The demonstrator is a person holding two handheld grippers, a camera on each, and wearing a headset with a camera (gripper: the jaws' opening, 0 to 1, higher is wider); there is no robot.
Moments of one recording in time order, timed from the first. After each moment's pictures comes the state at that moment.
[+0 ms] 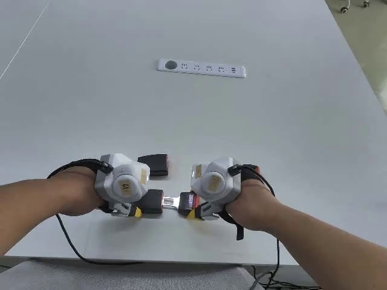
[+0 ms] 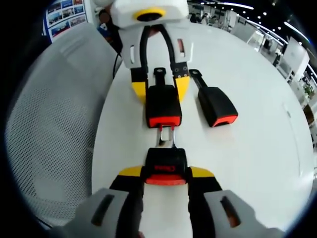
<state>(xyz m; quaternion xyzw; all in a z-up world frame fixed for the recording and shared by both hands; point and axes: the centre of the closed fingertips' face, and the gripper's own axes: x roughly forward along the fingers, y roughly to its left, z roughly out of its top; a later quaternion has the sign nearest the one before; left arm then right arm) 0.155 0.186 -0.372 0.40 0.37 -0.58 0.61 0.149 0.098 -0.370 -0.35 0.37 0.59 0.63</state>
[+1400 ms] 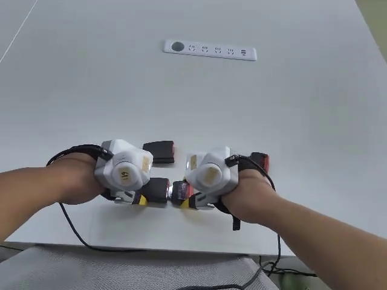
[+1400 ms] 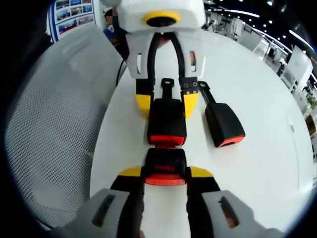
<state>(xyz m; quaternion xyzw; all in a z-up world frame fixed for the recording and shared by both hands) 0.153 0.186 -0.371 0.39 0.35 -0.59 0.61 0.145 0.123 -0.368 -0.35 0.34 0.62 0.62</state>
